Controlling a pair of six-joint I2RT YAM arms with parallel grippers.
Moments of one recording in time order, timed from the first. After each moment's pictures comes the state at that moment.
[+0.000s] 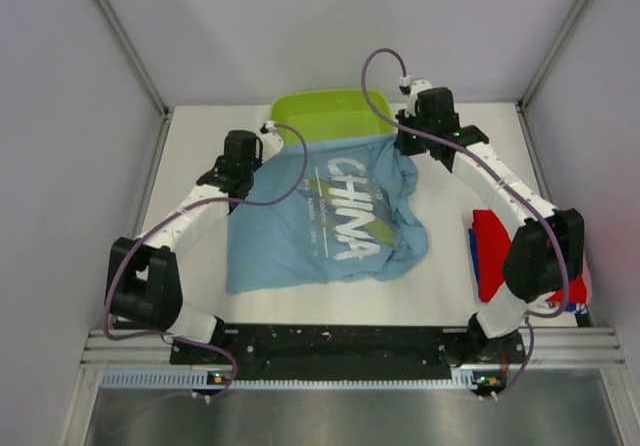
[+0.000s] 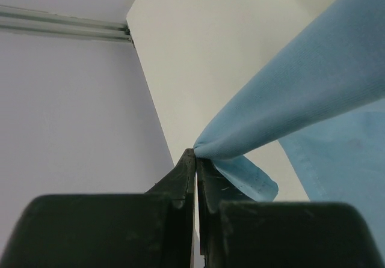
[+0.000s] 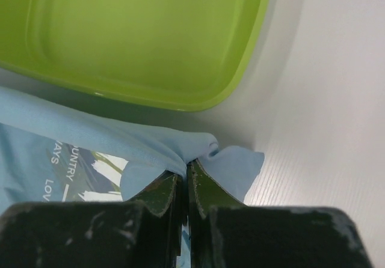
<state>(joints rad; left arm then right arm) -0.30 1.47 1.05 -0.18 -0.44 0.73 0.35 1.63 1.45 -0.46 -0.04 0.11</state>
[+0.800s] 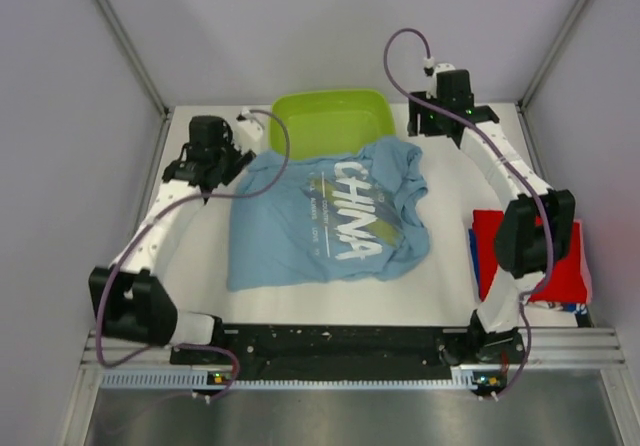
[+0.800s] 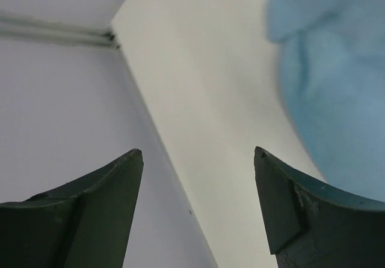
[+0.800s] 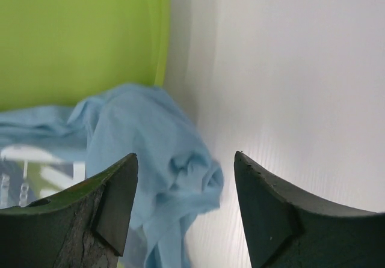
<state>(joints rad) -0.16 1.46 1.24 -0.35 -0.27 0.71 0.22 1.86 1.72 -0.50 0.03 0.09</state>
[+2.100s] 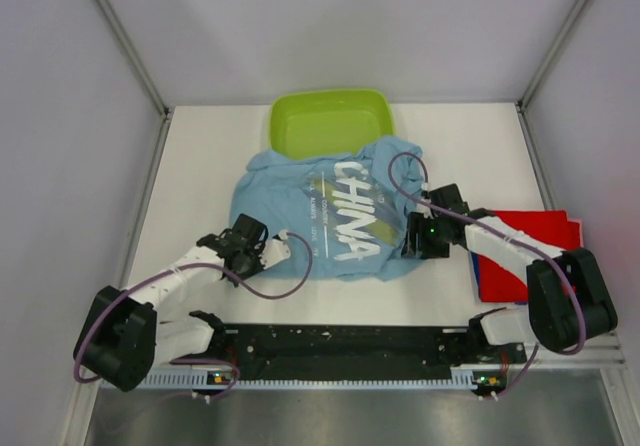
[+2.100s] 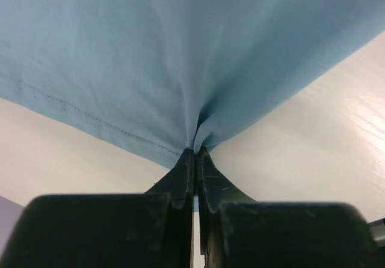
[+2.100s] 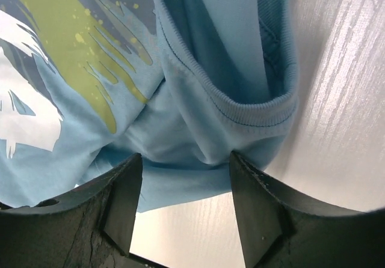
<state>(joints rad) -0.46 1.16 0.53 -0.64 -0.11 0.68 0.33 1.35 0.66 -0.44 -0.19 0.39</state>
